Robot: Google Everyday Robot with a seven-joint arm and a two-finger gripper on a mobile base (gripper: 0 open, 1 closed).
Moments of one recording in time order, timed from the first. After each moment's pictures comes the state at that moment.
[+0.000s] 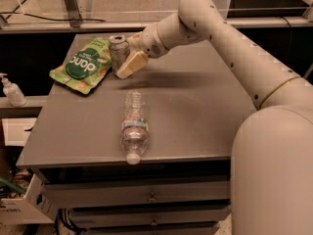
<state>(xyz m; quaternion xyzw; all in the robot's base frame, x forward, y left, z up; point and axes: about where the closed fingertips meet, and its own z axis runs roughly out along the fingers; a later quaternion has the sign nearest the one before) 0.725 0.085 0.861 -0.62 0.62 0.27 0.40</state>
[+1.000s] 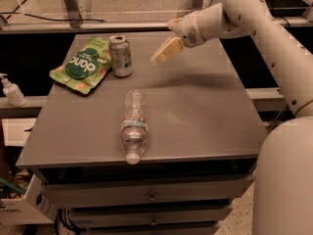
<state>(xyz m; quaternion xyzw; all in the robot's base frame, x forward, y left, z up) 0.750 -0.016 0.892 -0.54 0.67 0.25 0.45</state>
